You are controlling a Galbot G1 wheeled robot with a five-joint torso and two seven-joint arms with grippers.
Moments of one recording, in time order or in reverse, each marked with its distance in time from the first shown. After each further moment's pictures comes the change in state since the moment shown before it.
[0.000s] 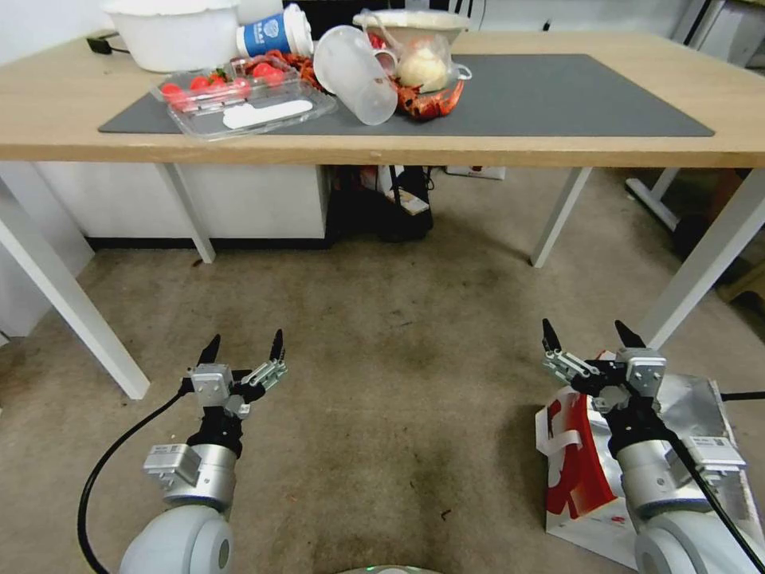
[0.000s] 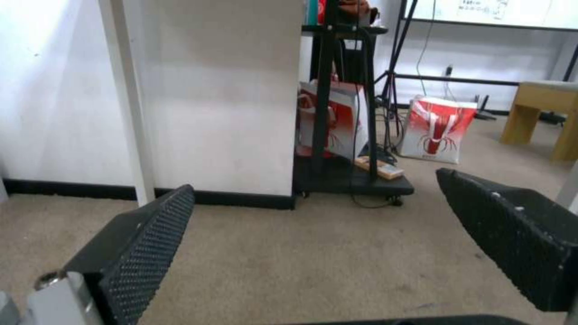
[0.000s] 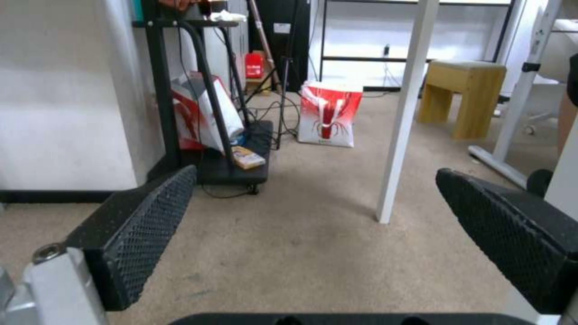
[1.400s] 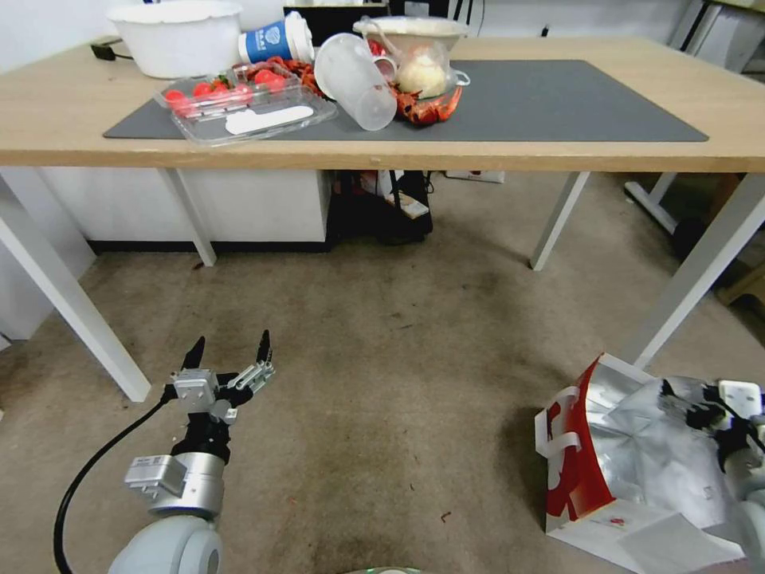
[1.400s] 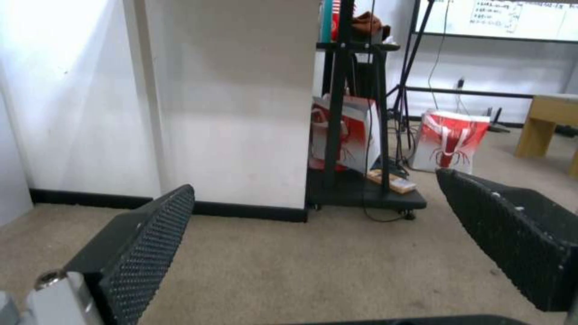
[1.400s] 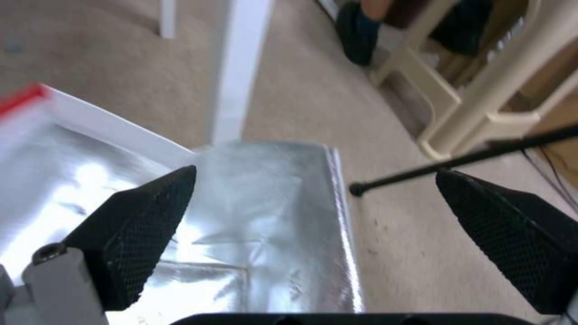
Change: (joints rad) left arm 0.034 -0.013 -0.031 -0.023 -0.010 -0.033 -0.001; right arm 0.101 -0.269 0.307 -0.420 0.102 -0.325 0.147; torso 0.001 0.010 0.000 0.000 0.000
